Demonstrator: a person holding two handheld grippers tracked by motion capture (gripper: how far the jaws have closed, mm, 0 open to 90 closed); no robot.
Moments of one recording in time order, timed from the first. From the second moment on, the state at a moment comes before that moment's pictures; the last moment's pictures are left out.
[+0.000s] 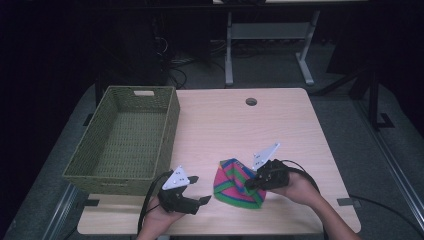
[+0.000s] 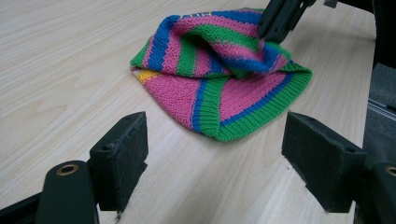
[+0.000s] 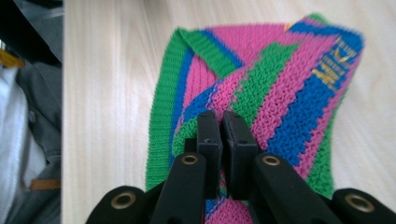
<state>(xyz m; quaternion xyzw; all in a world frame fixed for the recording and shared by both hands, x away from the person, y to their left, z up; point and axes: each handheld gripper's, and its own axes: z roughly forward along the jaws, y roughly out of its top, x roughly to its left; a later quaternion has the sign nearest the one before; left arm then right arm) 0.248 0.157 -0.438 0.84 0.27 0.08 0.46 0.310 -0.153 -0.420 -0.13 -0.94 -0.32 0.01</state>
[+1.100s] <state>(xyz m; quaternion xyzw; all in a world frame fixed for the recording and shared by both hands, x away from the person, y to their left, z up) 0.246 0.146 -0.436 0.84 0.26 0.07 0.47 0.341 -0.226 -0.436 -0.28 -0.89 -0.37 0.00</state>
